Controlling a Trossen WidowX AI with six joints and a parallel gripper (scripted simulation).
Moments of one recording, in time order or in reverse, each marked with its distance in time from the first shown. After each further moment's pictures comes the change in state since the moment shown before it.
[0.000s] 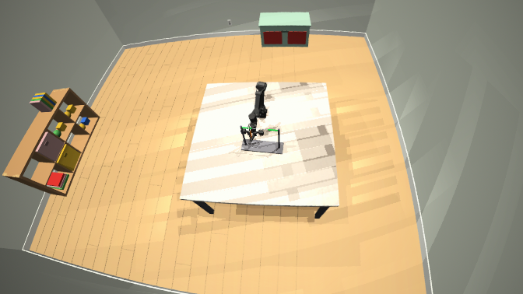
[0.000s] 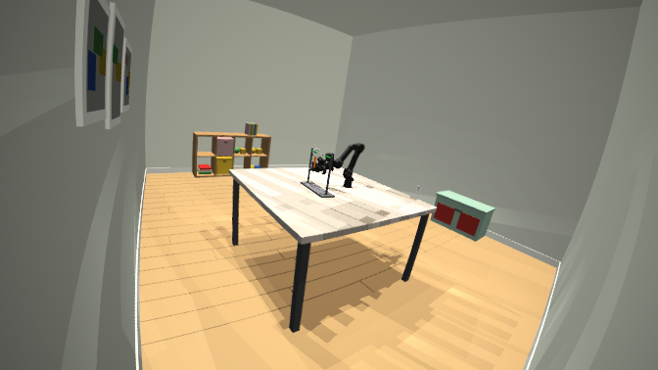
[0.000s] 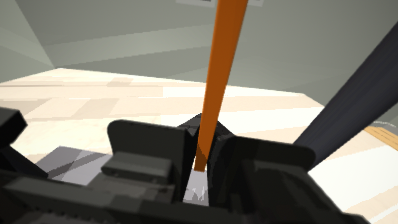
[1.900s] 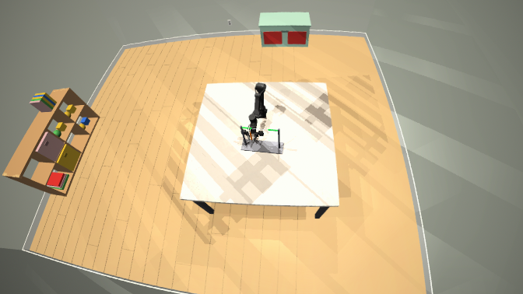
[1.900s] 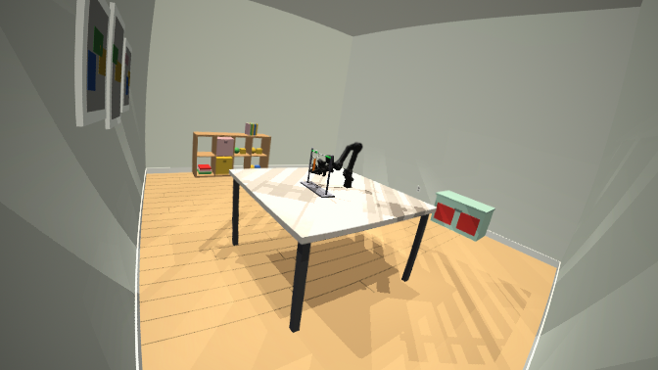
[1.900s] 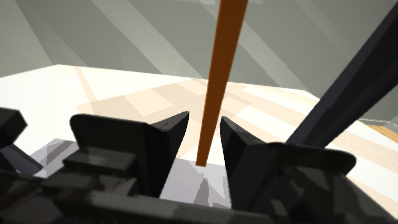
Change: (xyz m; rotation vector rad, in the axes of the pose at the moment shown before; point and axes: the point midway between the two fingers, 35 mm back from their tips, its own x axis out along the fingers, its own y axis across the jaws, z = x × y) arm 0.000 -0.001 -0.018 0.001 0.002 -0.001
